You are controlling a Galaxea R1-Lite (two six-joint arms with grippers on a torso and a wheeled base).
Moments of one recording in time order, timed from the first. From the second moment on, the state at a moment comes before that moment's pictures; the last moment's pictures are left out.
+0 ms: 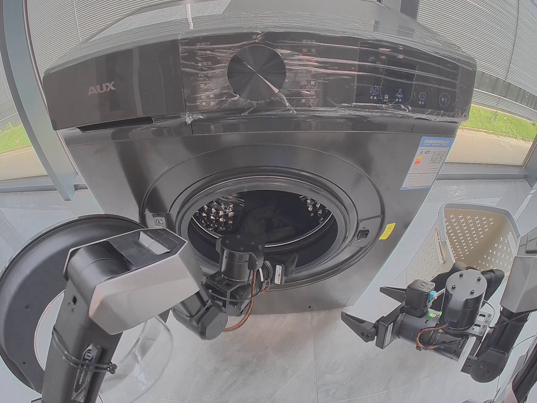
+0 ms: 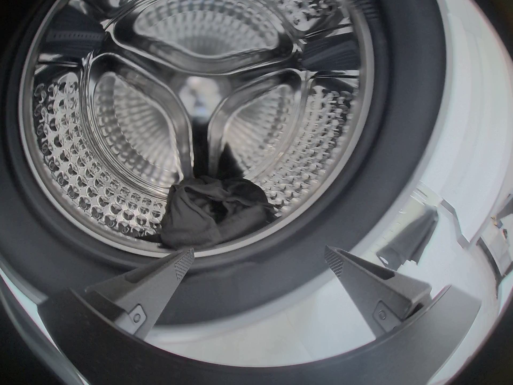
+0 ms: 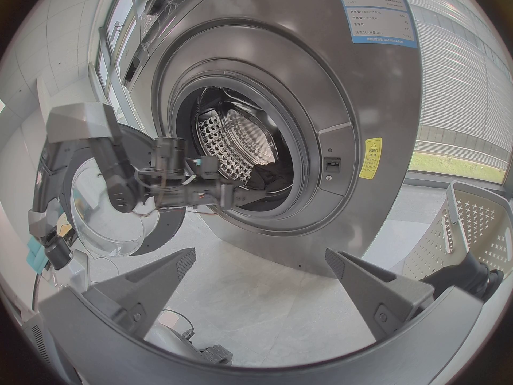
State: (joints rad) left arm -0.61 2.50 -1.13 -1.12 0.19 -0.08; right arm 0.62 1.96 -0.09 -1.54 -0.03 0.12
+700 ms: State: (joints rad) left arm -0.84 1.61 -0.33 -1.22 0.21 -0.15; right arm 0.63 1.74 -0.05 -1.53 -0.09 0.11
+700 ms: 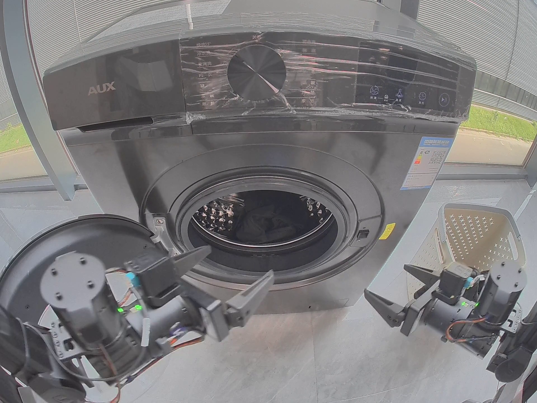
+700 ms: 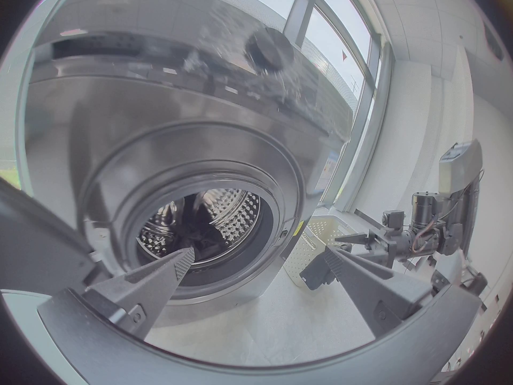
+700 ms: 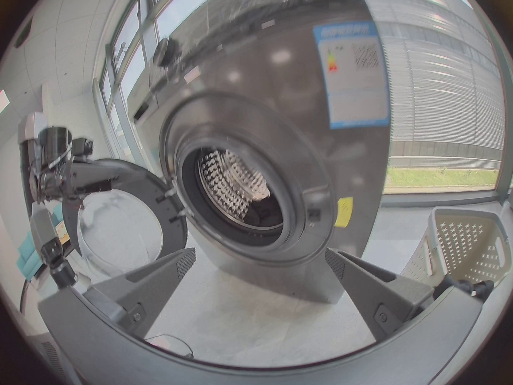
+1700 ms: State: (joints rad) left arm -0.70 1.02 -0.02 -1.02 0.27 -0.13; right arm 0.49 1.18 -0.02 -0.99 -0.17 0.10
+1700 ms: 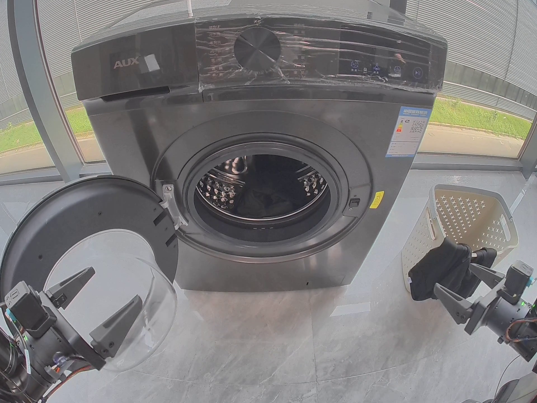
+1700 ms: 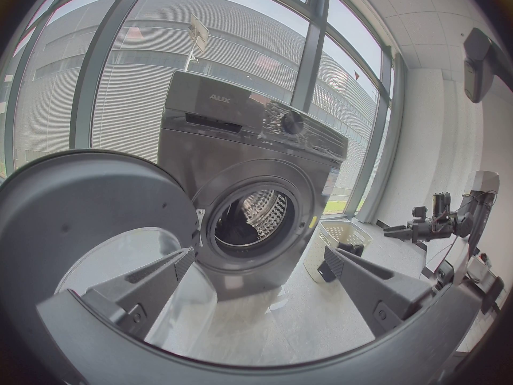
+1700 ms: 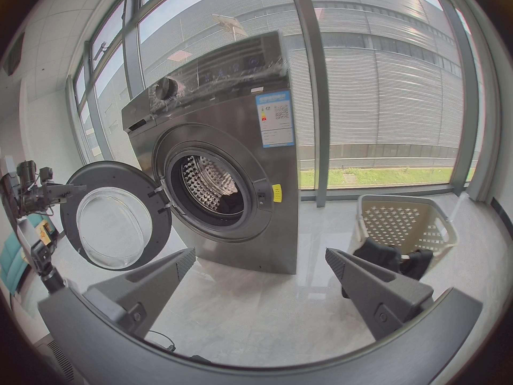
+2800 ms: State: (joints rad) left arm -0.23 0.21 -0.02 -0.11 0.17 -0.03; right arm 0.14 0.15 -0.02 -0.16 -0.16 0.05
